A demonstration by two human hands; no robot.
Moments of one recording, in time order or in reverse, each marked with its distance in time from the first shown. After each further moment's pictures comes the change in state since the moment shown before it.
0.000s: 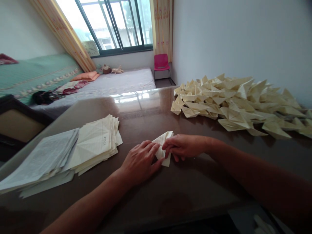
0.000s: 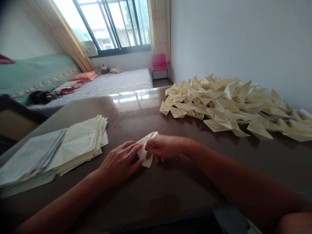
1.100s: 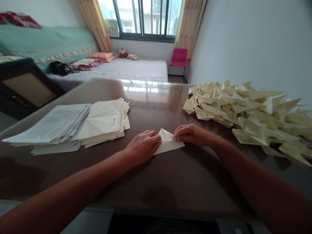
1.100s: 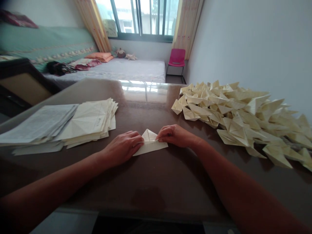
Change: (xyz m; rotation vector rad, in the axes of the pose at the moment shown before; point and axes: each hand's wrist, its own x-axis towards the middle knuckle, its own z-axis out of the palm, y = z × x) left_hand -0.001 -0.012 -0.001 -0.096 -0.114 -0.155; right_hand 0.013 0.048 -0.031 -0.269 0.211 -0.275
